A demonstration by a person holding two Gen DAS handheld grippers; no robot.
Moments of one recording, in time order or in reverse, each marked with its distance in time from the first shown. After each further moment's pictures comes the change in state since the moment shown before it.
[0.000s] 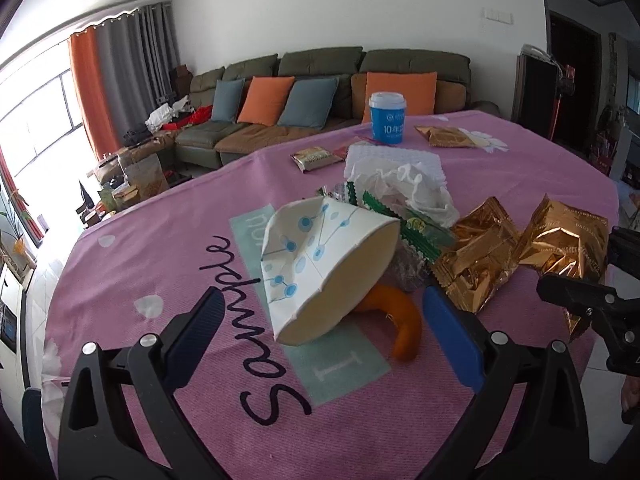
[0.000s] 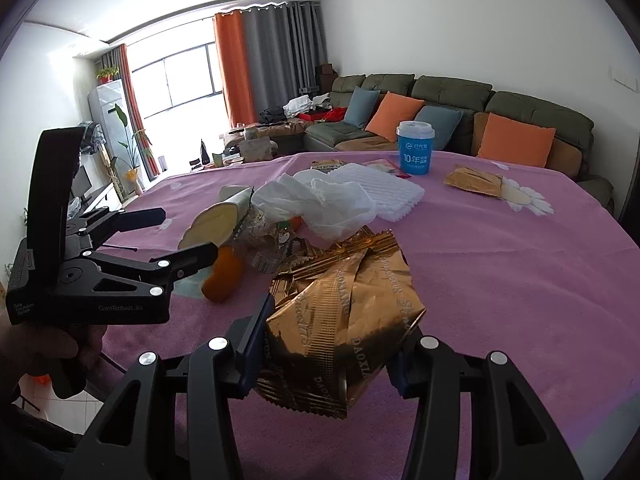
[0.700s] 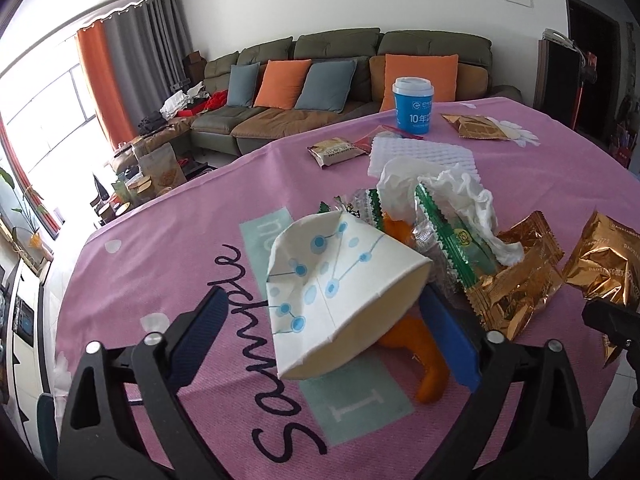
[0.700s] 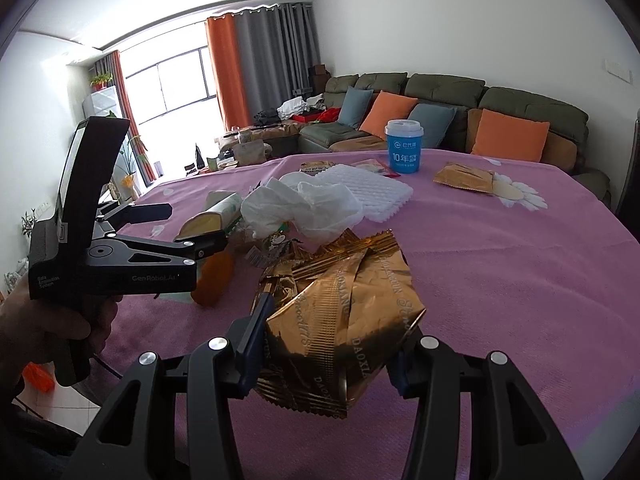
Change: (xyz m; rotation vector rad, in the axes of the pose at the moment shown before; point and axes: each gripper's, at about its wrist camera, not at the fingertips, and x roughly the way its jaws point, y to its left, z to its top) left arm 0.033 0.003 0.024 -0.010 0.054 0.074; right arm -0.001 -0.009 0.000 0.029 -0.004 -0.006
